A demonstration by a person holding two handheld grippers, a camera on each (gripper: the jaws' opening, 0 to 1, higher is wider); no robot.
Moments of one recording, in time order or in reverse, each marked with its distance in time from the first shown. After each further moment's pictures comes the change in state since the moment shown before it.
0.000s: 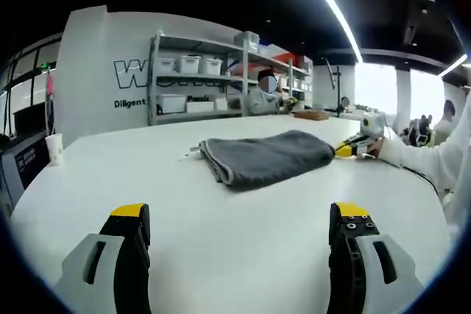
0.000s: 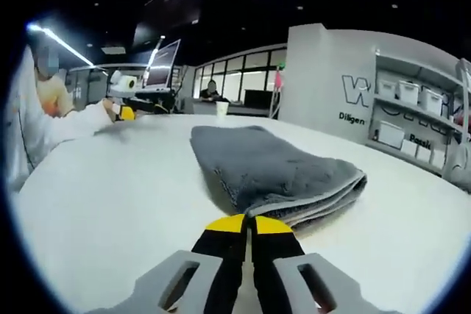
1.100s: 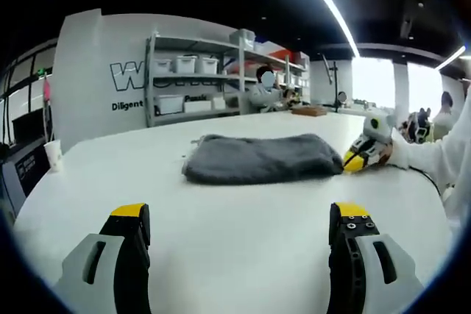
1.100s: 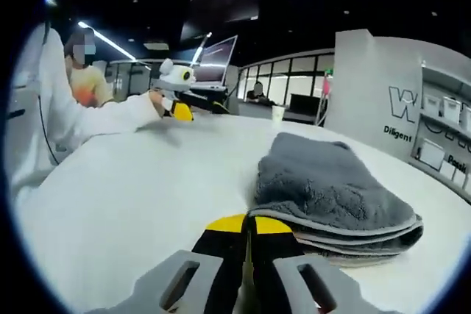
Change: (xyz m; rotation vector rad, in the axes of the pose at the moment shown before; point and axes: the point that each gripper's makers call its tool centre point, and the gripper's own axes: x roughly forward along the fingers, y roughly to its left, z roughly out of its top) left arm 0.001 -0.006 0.002 0.032 0.017 -0.011; right arm 0.041 0.111 0.022 -0.101 -0.013 0.243
